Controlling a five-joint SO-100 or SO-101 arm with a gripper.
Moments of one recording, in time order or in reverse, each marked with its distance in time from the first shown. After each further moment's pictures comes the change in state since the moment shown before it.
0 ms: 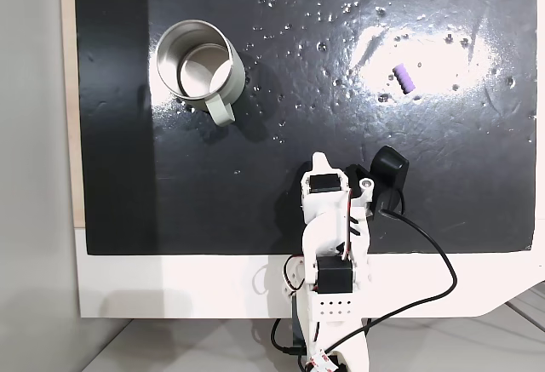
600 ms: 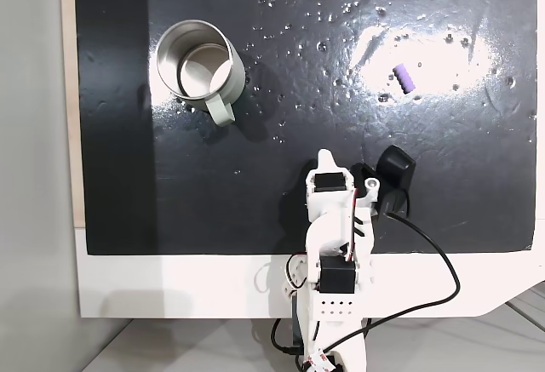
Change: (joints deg) arm 3.9 0.0 -0.4 -1.6 -1.8
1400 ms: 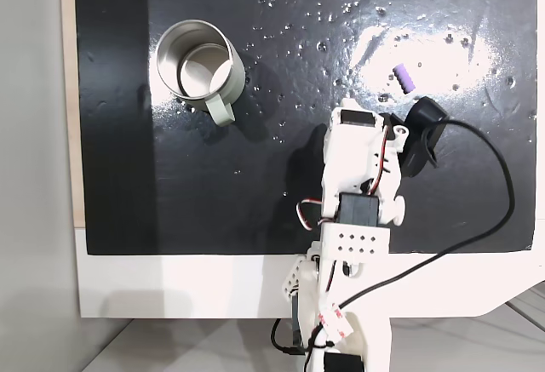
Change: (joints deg) arm 3.0 -62.0 -40.5 -14.7 8.8
